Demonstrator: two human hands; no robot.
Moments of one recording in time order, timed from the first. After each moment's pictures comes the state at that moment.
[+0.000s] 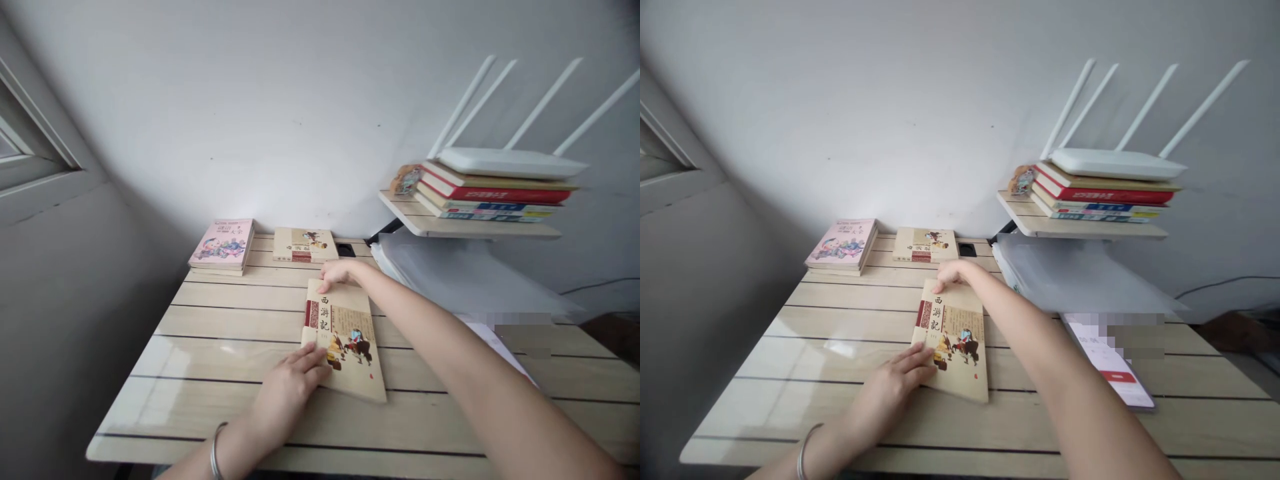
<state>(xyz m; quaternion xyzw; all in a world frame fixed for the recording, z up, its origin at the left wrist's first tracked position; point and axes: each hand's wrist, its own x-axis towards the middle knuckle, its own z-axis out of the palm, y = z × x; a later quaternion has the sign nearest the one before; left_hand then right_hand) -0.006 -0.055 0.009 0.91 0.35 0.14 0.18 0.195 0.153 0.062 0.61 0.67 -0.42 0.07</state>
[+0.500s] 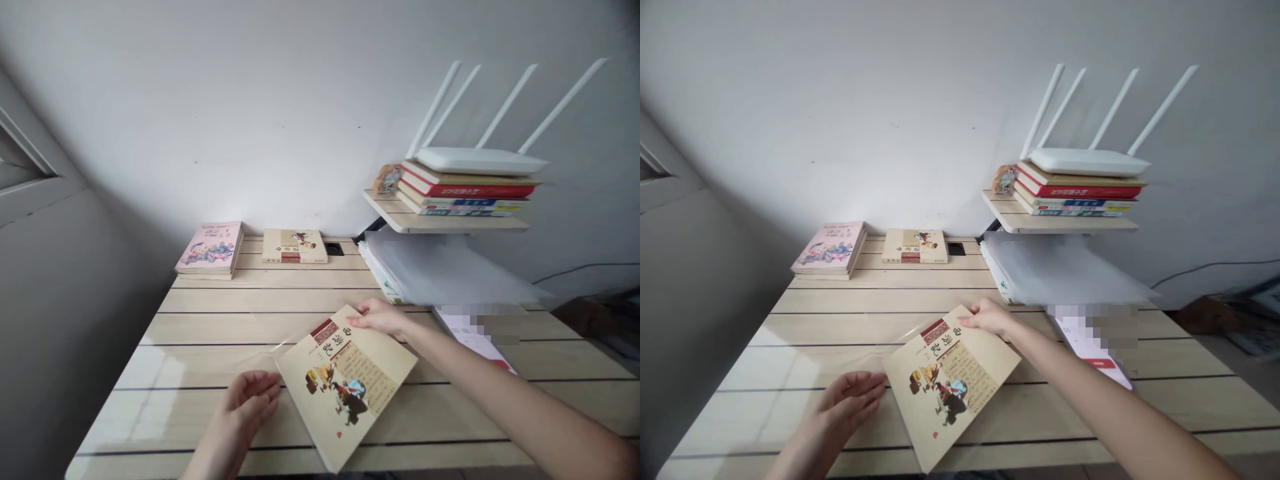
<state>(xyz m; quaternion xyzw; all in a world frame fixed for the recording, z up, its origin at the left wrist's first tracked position) -0.049 -0.090 0.006 0.33 0.49 0.41 0.69 0.267 0.028 0.027 0.70 0.49 -0.48 -0.17</state>
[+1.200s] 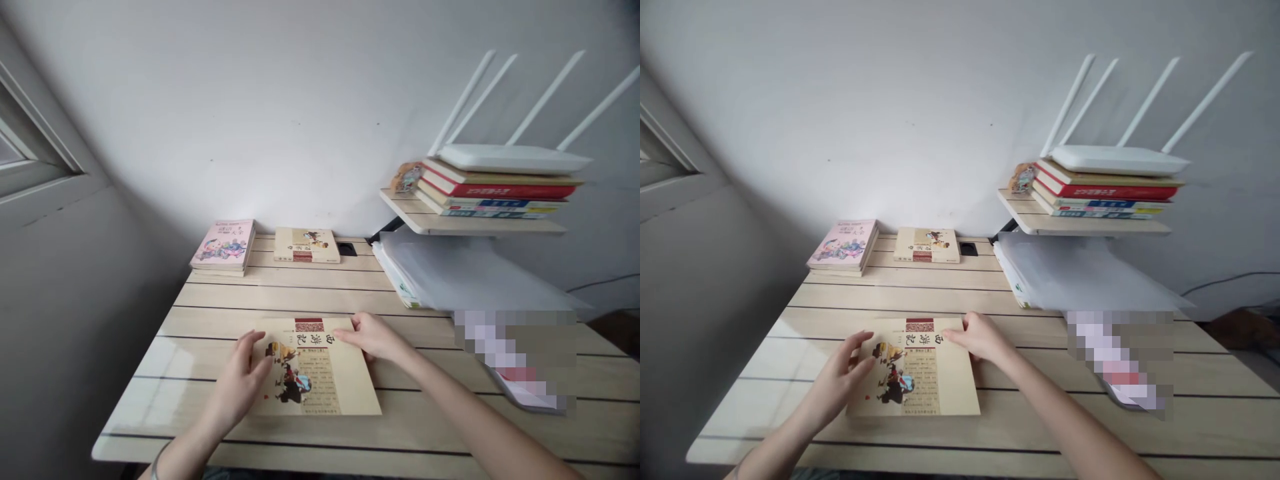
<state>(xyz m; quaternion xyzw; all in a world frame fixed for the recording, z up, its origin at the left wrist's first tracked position) -0.067 -0.050 0.018 0.58 0.63 0.32 0.41 0.220 0.009 0.011 0.70 0.58 -0.39 -0.12</state>
